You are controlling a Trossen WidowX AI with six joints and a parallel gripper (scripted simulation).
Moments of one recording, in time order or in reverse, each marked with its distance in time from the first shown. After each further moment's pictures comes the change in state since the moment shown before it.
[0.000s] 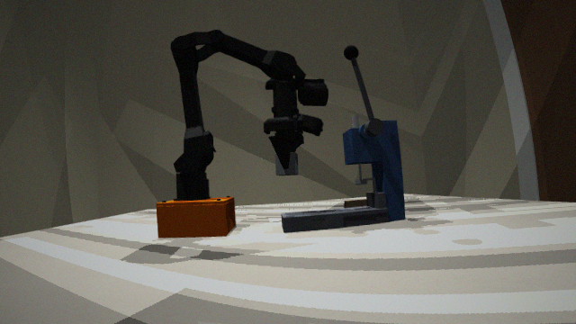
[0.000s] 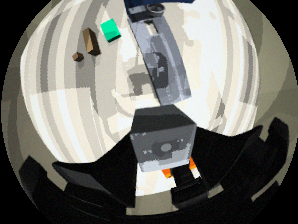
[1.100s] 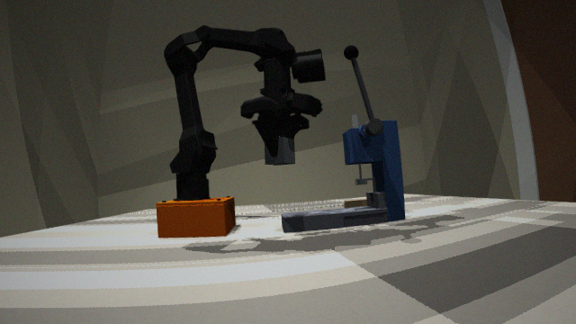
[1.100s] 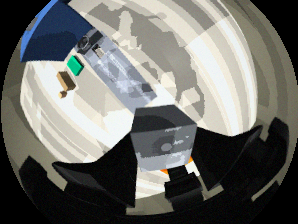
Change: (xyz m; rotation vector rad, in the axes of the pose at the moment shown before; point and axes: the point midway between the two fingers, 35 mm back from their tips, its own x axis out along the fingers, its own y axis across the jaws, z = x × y) arm -0.020 -0.078 0.000 0.301 -0.007 0.001
